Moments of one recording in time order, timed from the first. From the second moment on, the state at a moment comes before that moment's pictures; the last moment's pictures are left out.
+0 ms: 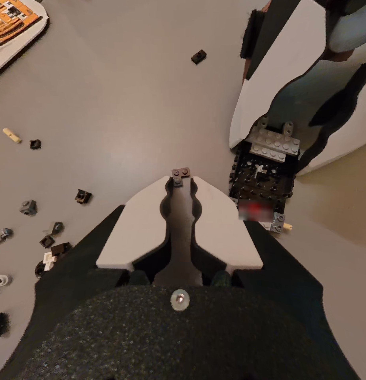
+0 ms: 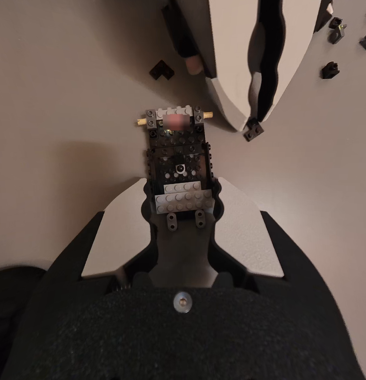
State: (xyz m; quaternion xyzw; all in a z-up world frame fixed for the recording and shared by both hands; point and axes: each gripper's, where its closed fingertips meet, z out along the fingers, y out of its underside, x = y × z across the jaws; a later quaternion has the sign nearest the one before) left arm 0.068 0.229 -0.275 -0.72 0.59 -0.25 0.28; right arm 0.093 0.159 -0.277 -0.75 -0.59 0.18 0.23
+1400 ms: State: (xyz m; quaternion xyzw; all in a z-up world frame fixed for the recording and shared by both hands) left arm 0.027 0.164 -0.249 -0.59 0.71 -0.34 0.18; right arm 0.082 0.147 -0.269 -0.74 -0.57 0.22 0.26
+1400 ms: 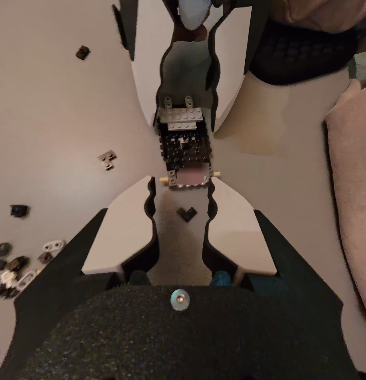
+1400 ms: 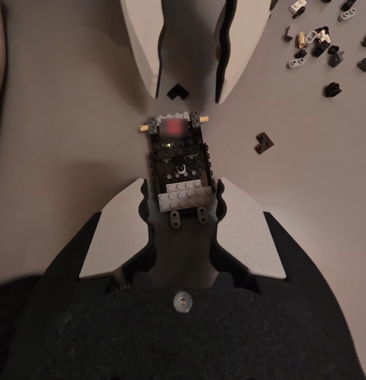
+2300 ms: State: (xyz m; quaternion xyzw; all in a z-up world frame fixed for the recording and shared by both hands) left arm 0.059 0.283 -0.145 -0.61 0.50 -0.32 0.52; right arm 0.150 0.214 -0.168 -0.74 -0.37 0.10 0.55
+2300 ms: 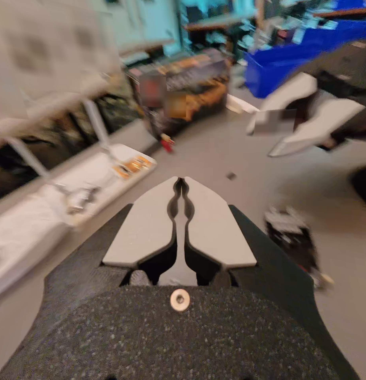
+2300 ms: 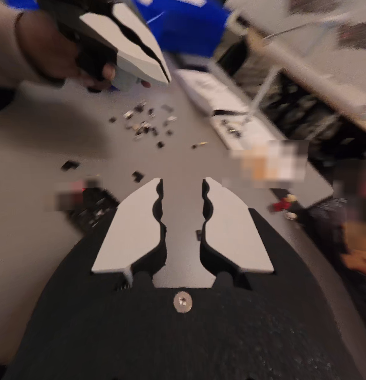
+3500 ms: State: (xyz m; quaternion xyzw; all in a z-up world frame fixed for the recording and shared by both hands) left arm 0.162 0.512 -0.063 -0.70 0.35 -0.17 0.60; right arm 0.188 0.219 -0.176 -0.76 -0.27 0.06 0.59
